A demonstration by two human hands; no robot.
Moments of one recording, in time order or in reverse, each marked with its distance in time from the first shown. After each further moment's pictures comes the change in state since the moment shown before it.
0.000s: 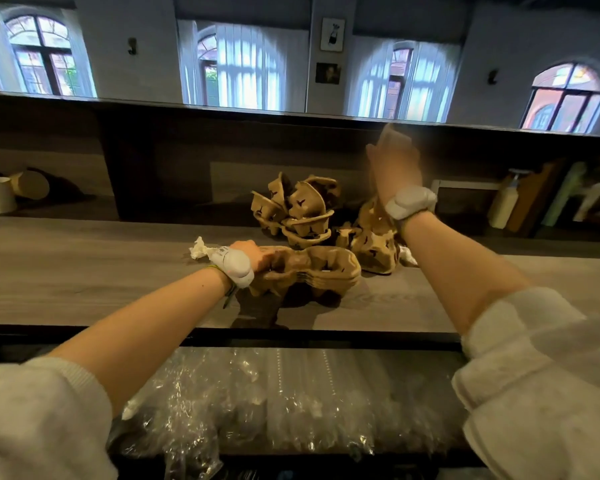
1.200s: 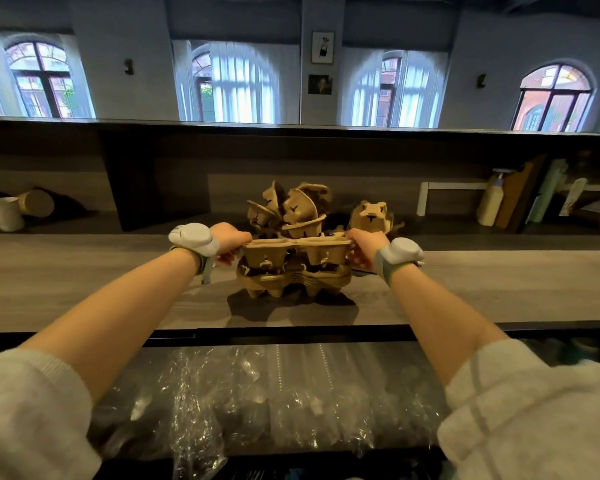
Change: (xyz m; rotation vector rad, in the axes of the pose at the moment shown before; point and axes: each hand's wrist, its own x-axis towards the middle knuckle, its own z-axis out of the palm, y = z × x) left_hand -0.013 -0.016 -0.046 -0.474 0.006 -0.032; right_hand -0.059 0.060 0.004 0.003 -0.353 0.573
